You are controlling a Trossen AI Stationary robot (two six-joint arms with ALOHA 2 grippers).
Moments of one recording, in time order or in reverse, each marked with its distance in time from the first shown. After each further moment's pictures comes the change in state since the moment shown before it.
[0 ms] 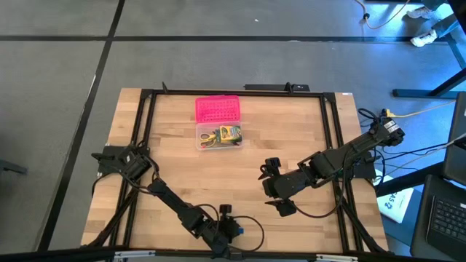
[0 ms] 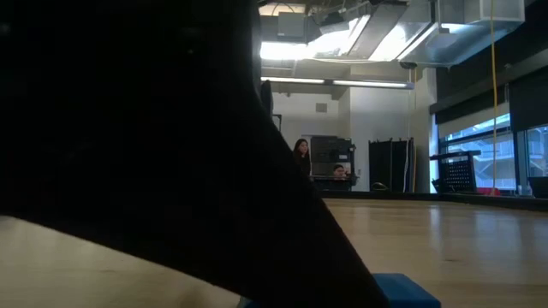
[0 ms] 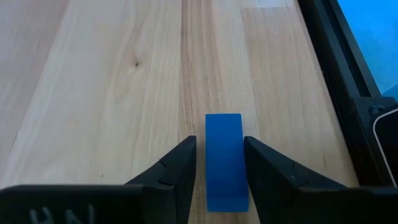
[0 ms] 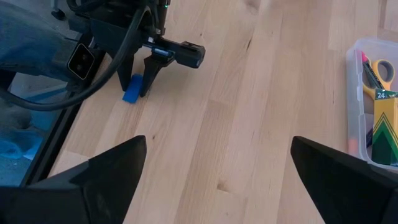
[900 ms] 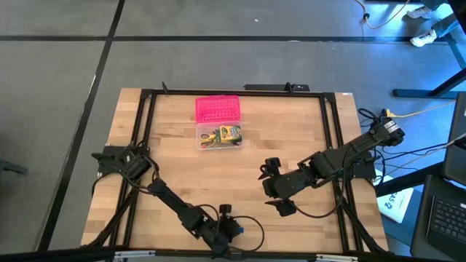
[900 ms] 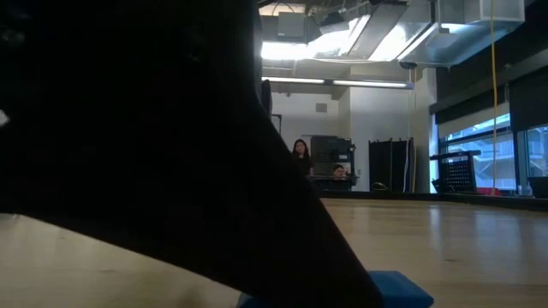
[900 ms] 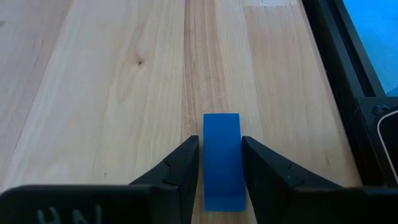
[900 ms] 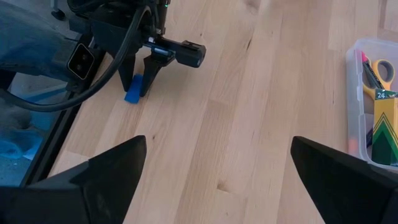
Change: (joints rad) left arm 0.000 0.002 0.000 -0.026 -0.006 -0.010; right arm 0.000 0.000 0.000 0.000 0.000 0.000
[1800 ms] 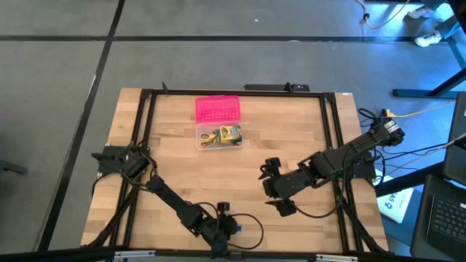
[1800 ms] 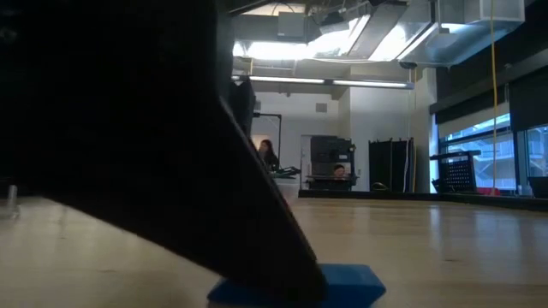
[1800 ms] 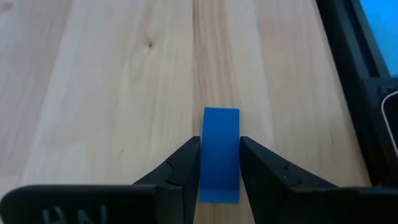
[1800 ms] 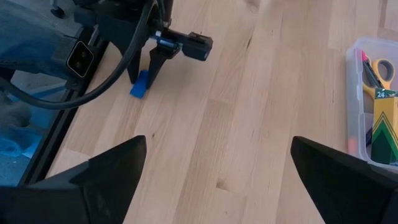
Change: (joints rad) left arm 0.006 -0.046 -0.006 -0.050 0.031 -0.004; right arm 0.000 0.000 0.000 -0.006 0.000 -0.004
